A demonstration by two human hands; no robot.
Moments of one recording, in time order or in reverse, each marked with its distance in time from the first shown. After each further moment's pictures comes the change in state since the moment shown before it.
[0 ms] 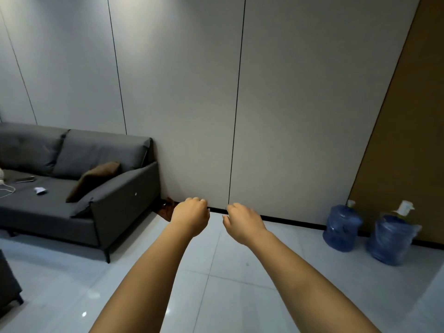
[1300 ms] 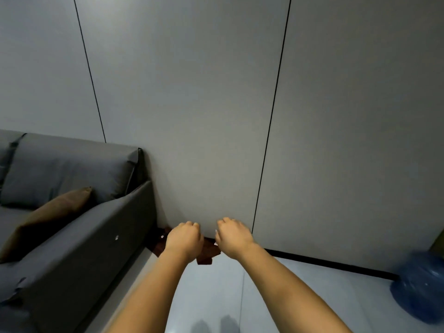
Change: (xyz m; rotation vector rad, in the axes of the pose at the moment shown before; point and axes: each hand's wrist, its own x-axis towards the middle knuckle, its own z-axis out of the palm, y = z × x) left_hand 0.561 -0.265 0.219 -0.019 -0.174 -0.091; right_hand 0.653 0.026 0.206 -0.019 -0.147 -0.059
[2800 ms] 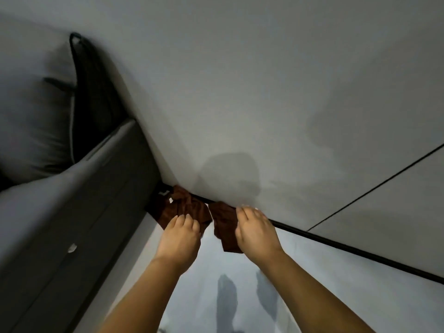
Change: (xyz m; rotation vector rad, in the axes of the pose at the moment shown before) left_hand 0.519 -0.232 0.350 0.180 -0.325 0.088; right_hand 0.579 0.104 0.389 0.077 0.066 -0.064
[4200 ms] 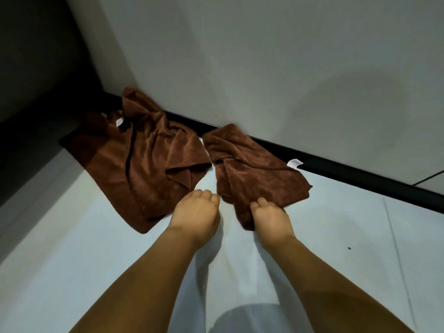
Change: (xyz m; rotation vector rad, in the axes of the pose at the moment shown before) left_hand 0.239 0.047 0.510 -0.154 0.114 0.128; right_hand -0.001 0.110 0.562 -0.185 -0.282 0.144
